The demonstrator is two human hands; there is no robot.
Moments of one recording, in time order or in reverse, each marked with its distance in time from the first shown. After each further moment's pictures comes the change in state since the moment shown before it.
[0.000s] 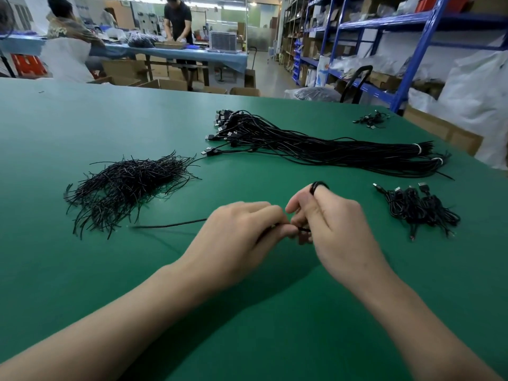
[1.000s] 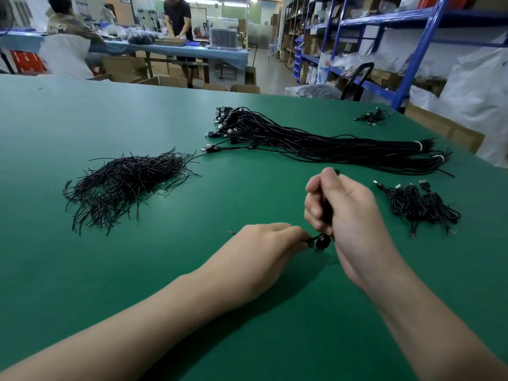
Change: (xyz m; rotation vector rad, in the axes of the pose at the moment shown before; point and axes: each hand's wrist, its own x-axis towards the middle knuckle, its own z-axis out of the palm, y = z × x) left_hand -0.007 0.013 0.026 -0.068 -0.275 -0.084; right_hand 0.009 -0.008 -0.001 0.652 0.087 0.249
